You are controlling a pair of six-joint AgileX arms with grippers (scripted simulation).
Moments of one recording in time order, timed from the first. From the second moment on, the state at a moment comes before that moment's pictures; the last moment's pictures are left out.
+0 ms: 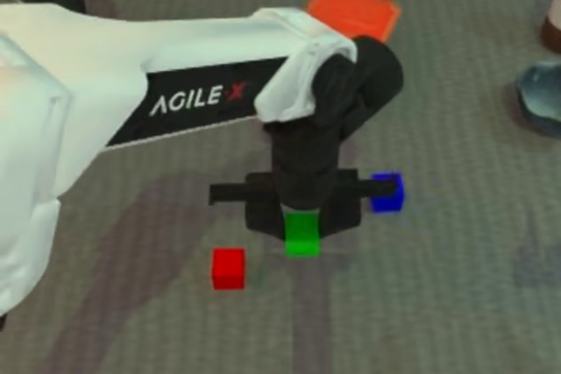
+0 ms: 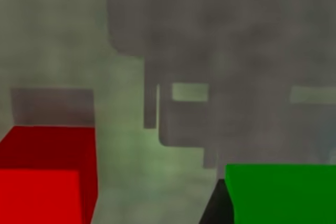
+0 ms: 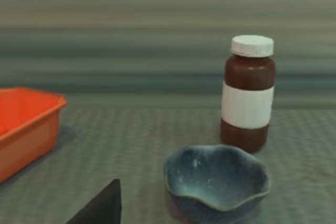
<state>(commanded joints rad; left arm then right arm) -0.80 2.13 1.61 -1.03 -0.01 -0.80 0.01 0.00 0.00 0.00 0.00 0.00</state>
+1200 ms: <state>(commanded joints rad) -0.81 2.15 1.54 -0.94 -0.01 -0.80 0.01 0.00 0.00 0.00 0.00 0.00</state>
